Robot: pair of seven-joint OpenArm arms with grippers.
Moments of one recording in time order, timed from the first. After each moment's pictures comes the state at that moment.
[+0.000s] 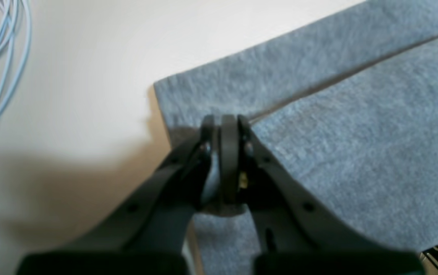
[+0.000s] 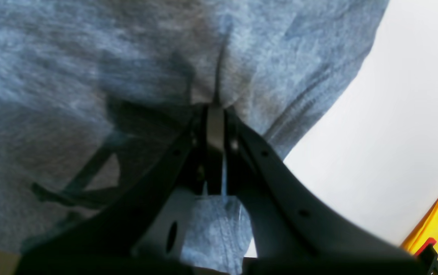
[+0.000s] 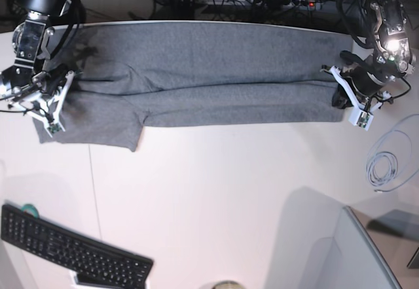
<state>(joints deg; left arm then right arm) 14.6 -18.6 -22.7 87.8 -8.1 -37.4 35.9 -3.0 3.1 25.2 82.1 -20.9 40.5 -50.5</state>
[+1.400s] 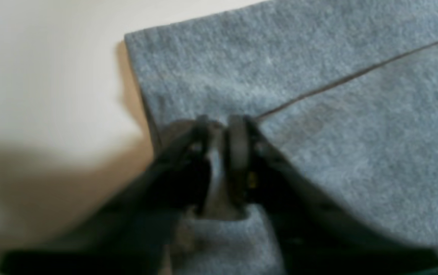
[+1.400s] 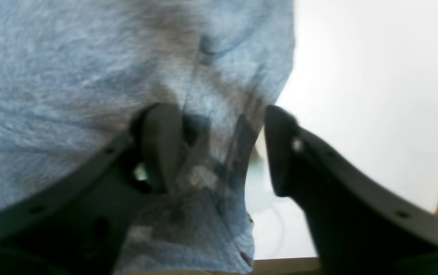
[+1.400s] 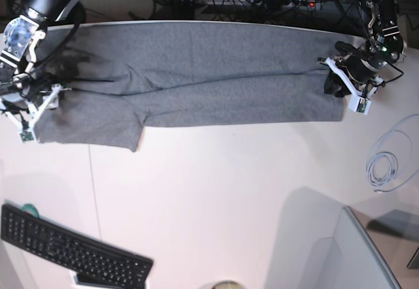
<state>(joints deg) 14.5 -18.4 -22.7 76.2 -7.8 -37.1 25.7 -0.9 -1.4 37.8 87.8 -15.6 40.5 -50.9</state>
